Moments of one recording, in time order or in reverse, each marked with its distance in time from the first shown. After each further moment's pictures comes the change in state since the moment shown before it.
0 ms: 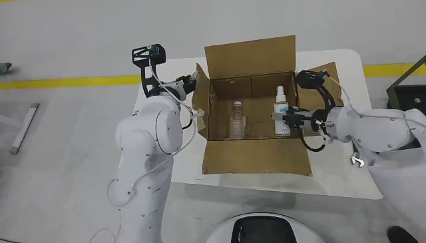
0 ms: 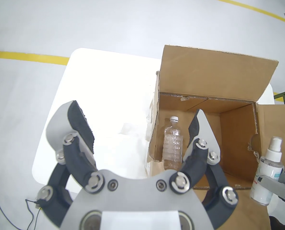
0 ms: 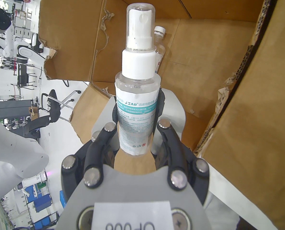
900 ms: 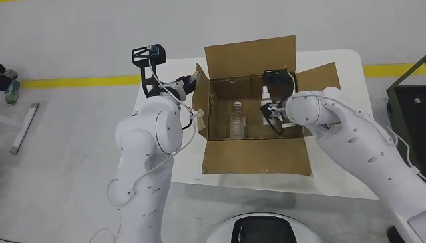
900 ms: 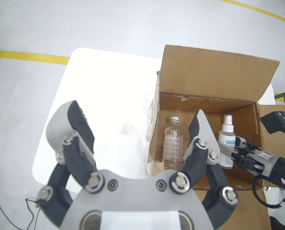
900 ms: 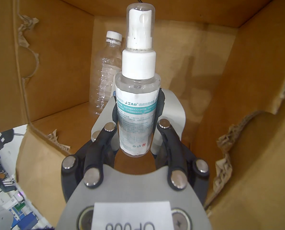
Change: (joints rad) left arm 0.000 0.000 0.000 0.000 -0.001 0.000 0.000; right arm 0.394 -0.090 -0.466 0.450 -0.226 0.188 -0.016
